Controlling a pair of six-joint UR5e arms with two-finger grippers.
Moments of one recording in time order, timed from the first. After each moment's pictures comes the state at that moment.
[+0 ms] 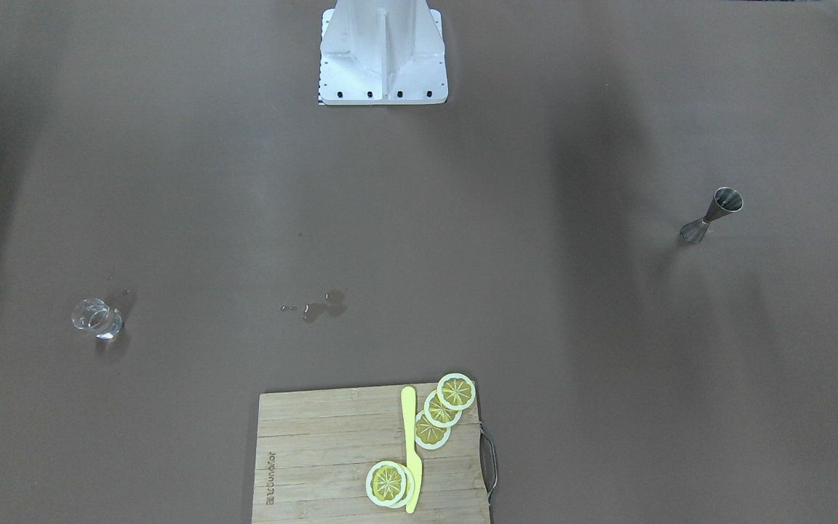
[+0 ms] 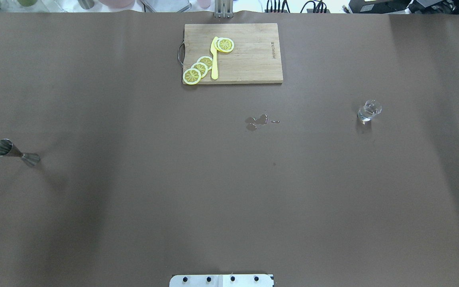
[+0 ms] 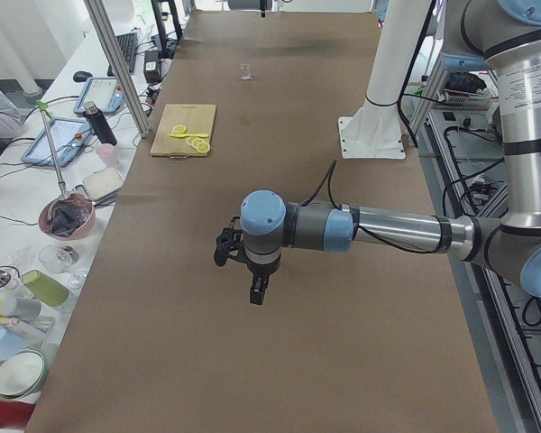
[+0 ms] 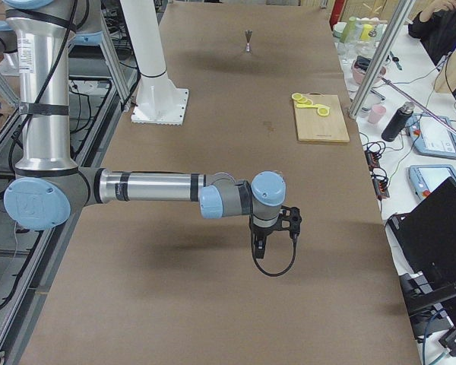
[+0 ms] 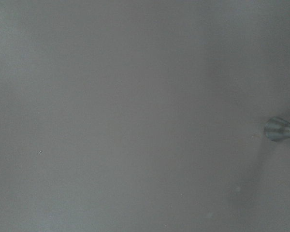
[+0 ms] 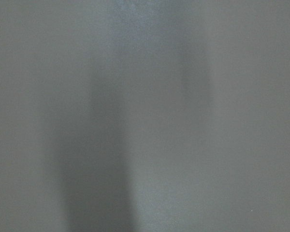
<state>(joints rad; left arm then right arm) -1.55 -1.36 -1.88 -1.54 -2.38 0.11 1.48 -1.61 1.62 -1.45 2.34 0.23</state>
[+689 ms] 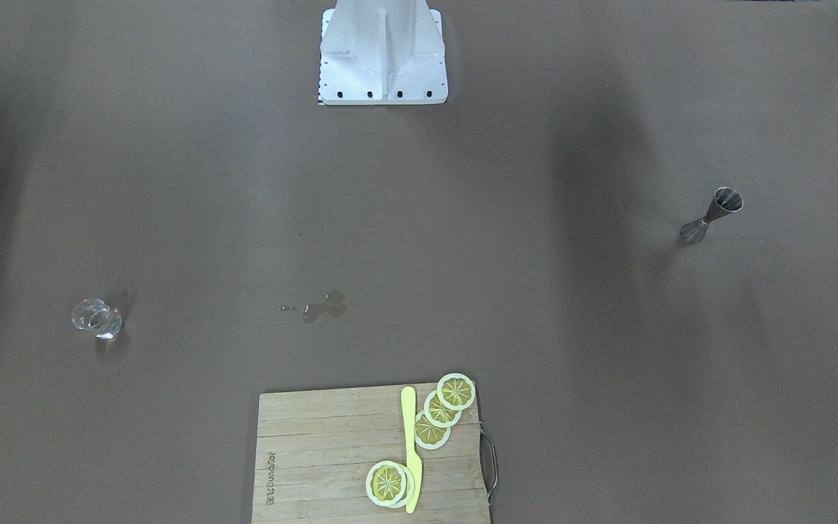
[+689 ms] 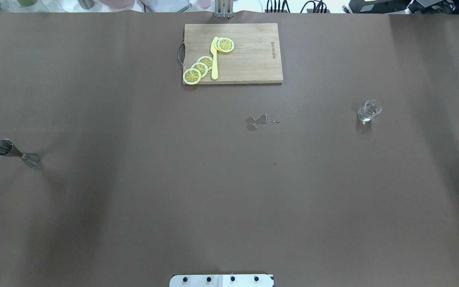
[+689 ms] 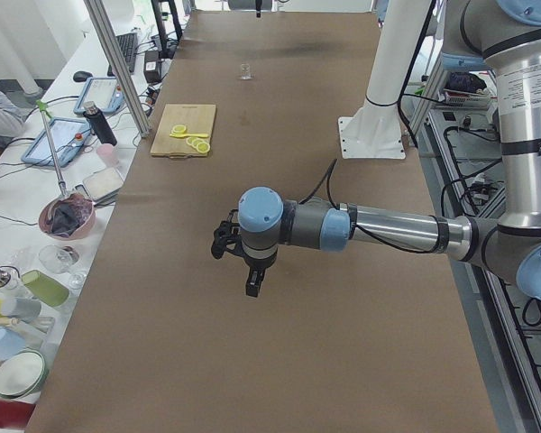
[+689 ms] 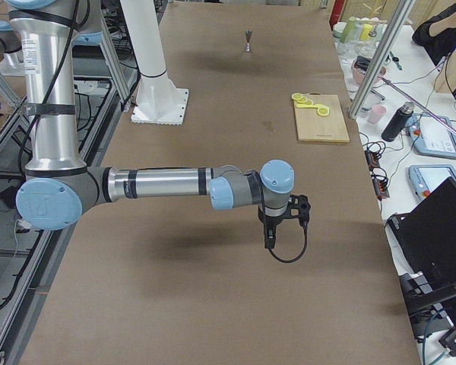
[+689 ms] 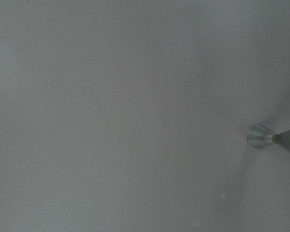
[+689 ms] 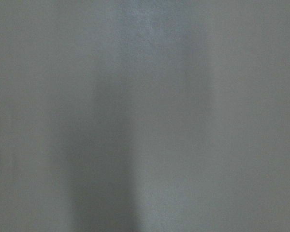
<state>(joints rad) -1.55 -1.38 -1.88 -1.59 -2.45 0.10 1.46 -1.53 1.62 -1.45 2.34 0.22</state>
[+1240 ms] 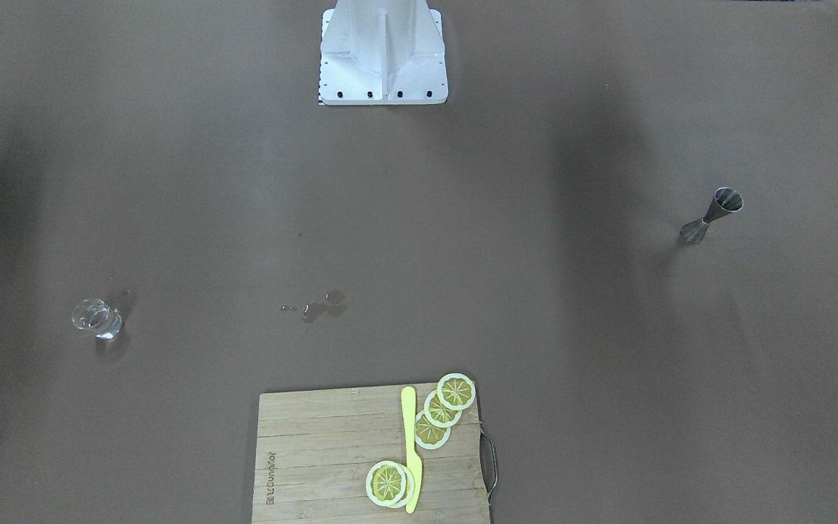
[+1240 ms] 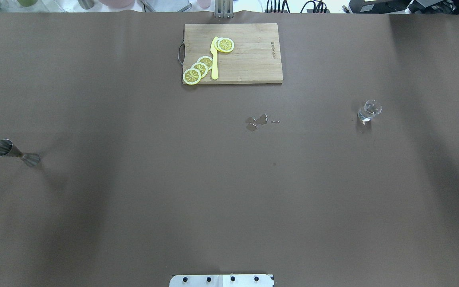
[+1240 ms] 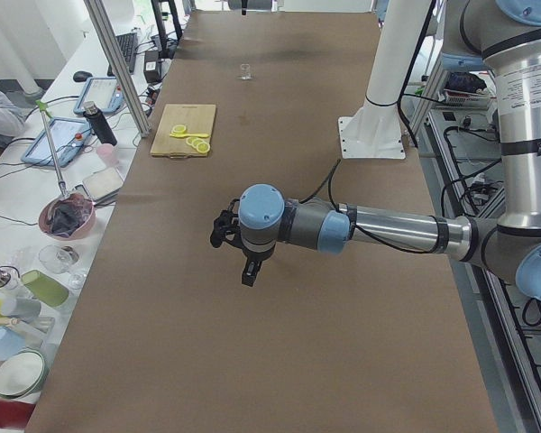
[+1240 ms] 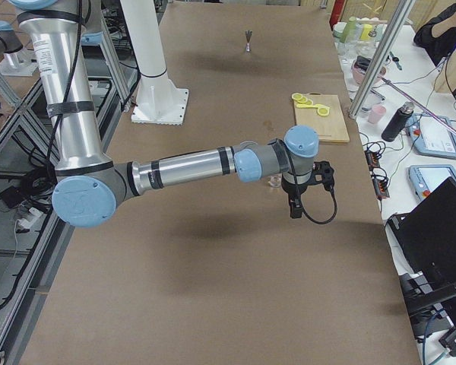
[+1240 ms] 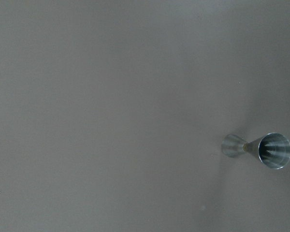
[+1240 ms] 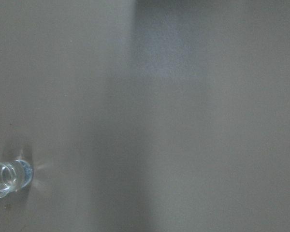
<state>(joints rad) -1.53 -1.38 -1.88 -1.67 -2.51 0.10 1.42 -1.39 1.64 -1.50 2.34 0.21</state>
